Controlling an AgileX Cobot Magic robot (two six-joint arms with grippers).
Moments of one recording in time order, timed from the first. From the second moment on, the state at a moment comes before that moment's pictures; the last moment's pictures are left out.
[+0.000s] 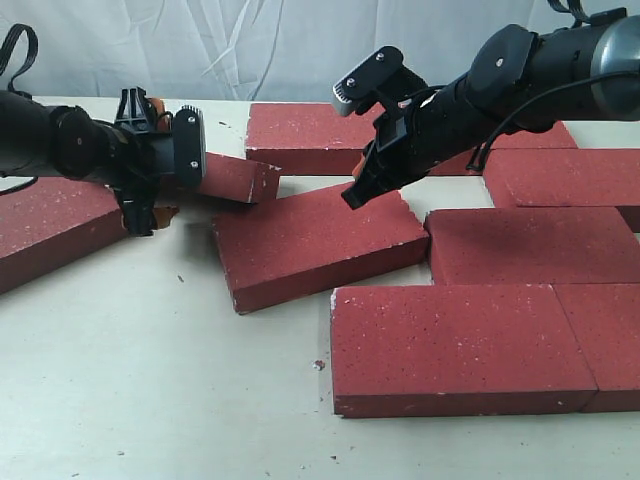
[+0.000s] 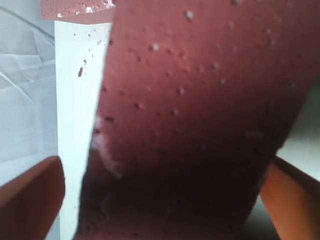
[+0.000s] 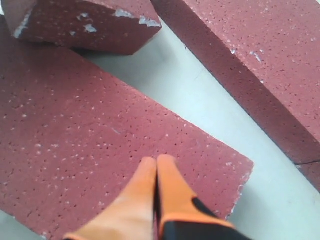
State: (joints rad) left arm -0.26 1.94 -1.04 -0.20 -0.04 1.48; right arm 0.41 1.89 -1.23 0.60 0.42 -0.99
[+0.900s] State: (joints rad) left arm -0.28 1.43 -0.98 -0.18 0.22 1.48; right arm 0.41 1.89 -1.23 0.60 0.40 -0.99
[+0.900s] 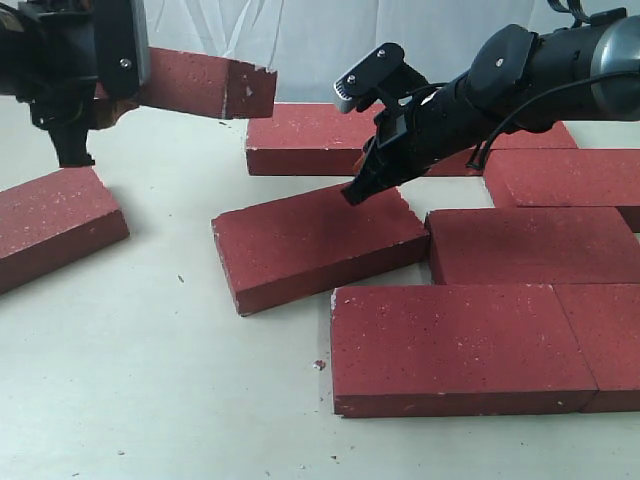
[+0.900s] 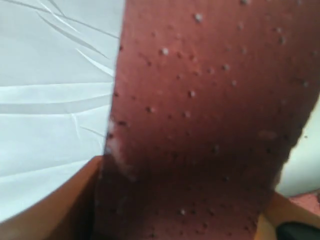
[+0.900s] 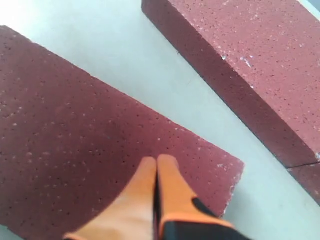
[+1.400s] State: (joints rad) left arm -0.32 1.03 -0.53 0.06 0.25 1.46; right arm 0.41 1.89 -1.23 0.60 0.40 -0.99
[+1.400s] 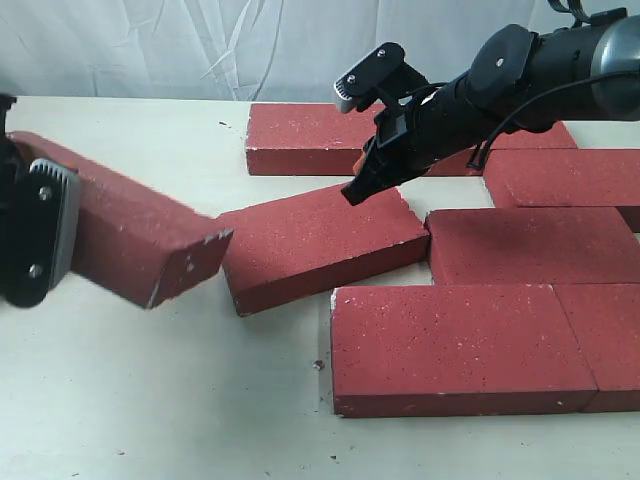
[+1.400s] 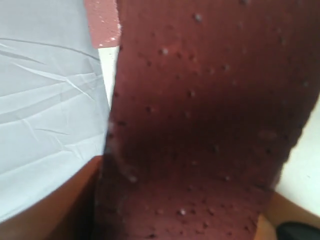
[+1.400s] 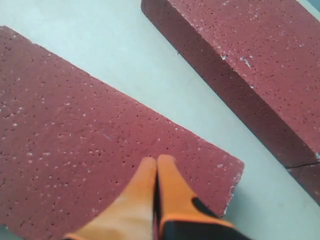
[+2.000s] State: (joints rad) left arm -0.32 1.03 -0.43 0.03 0.26 1.46; right arm 0.41 1.92 -1.23 0.61 0.39 -0.99
